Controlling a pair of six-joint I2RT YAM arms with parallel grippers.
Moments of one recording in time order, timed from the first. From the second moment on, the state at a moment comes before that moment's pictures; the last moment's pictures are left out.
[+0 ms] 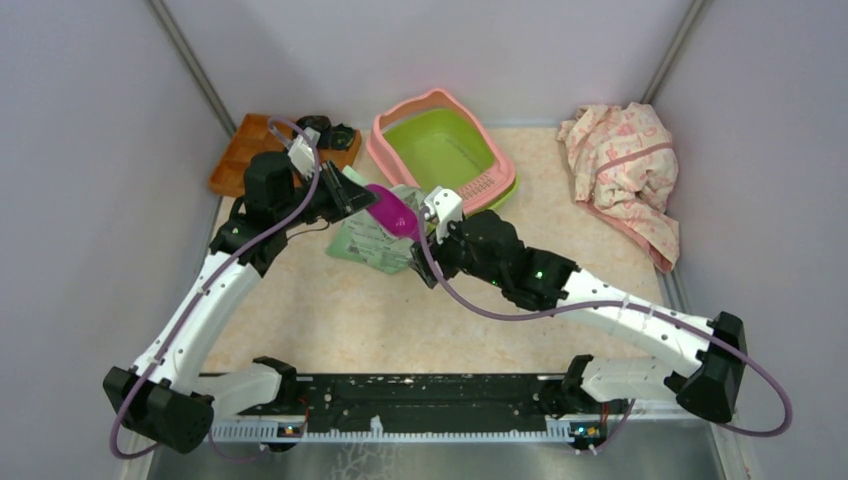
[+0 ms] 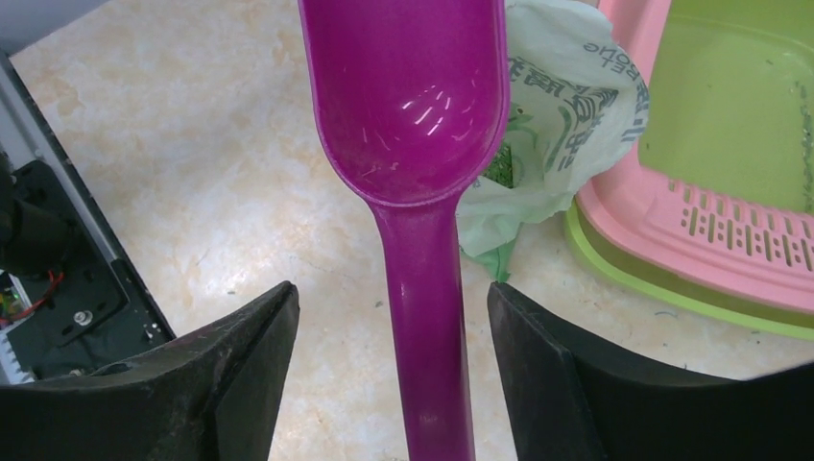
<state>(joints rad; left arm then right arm) -0.37 1.12 1.13 -0.33 0.40 -0.78 1.01 1.13 1.02 -0.25 0.10 0.05</state>
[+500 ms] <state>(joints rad) -0.37 1.12 1.11 -0.30 0.40 -0.80 1.01 1.19 1.02 -0.22 0.12 0.03</state>
